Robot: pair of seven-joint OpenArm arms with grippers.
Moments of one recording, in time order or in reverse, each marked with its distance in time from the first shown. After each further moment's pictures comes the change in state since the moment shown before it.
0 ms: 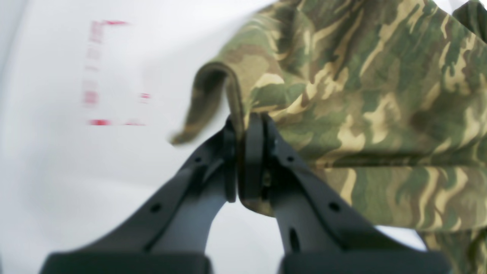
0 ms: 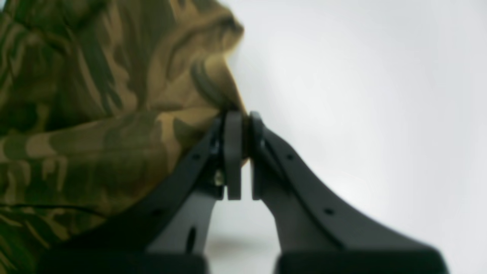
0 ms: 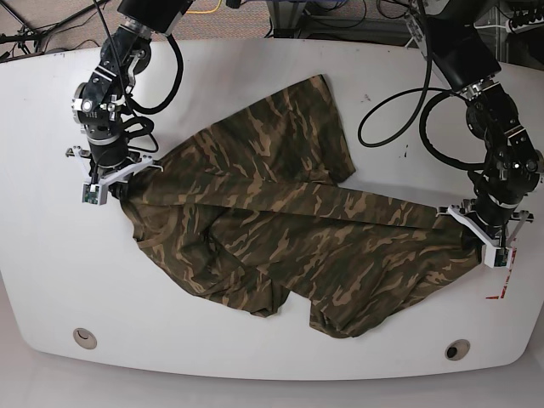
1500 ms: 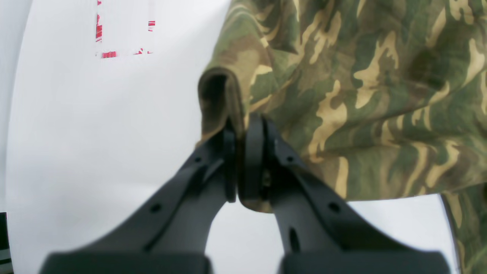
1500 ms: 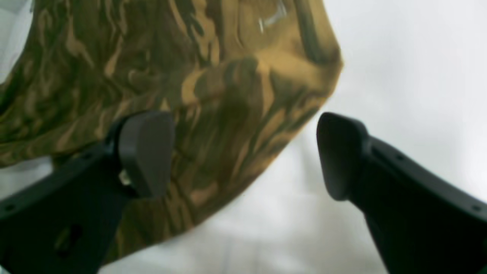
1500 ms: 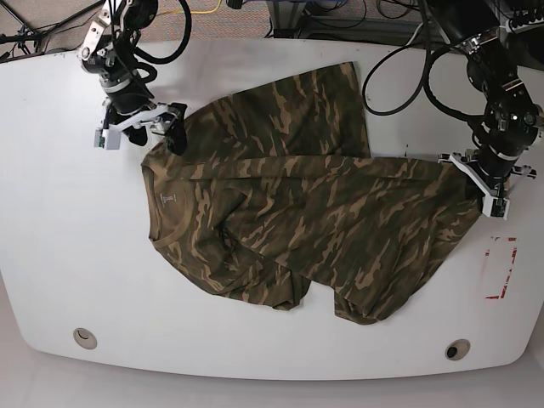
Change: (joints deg) left arm 13.5 -0.3 -3.0 6.3 0.0 -3.5 -0.2; right arm -16.3 0.2 0.5 0.4 33.1 4.8 -5.6
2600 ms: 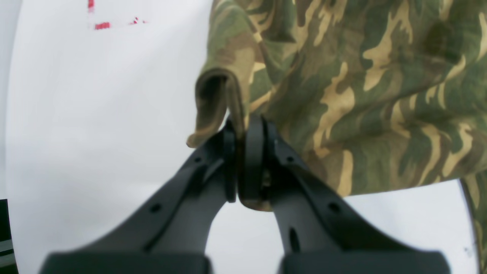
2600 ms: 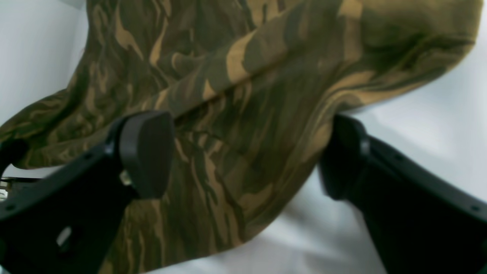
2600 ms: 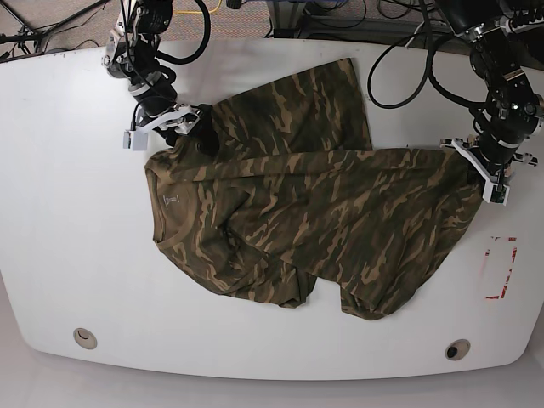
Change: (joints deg) left arm 4.0 -1.6 0.0 0.0 0.0 0.0 -0.6; right arm 2.8 -0.3 -5.9 -12.9 5.6 2.4 3.8
